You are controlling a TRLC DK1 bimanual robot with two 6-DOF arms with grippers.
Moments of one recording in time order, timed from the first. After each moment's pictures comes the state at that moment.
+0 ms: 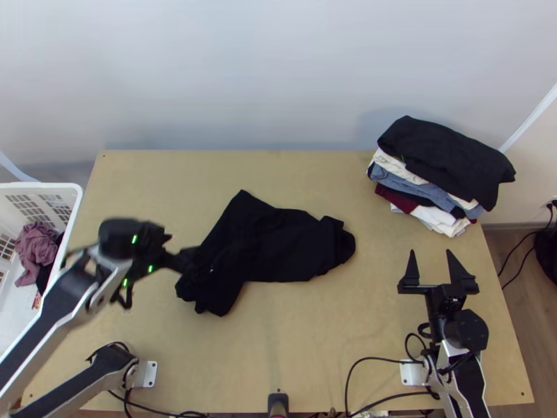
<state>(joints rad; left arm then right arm) -0.41 0.99 0.97 -0.70 0.02 -0.08 0.17 0.00 0.01 0.04 0.21 -0.08</state>
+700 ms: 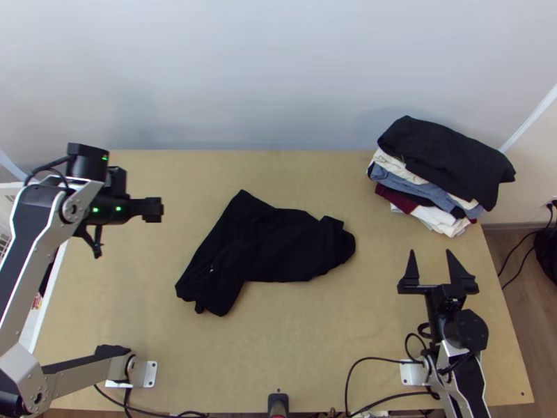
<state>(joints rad) -0.10 1.32 1.50 -1.17 0.02 -0.15 0.20 0.00 0.01 0.04 0.21 -0.08</state>
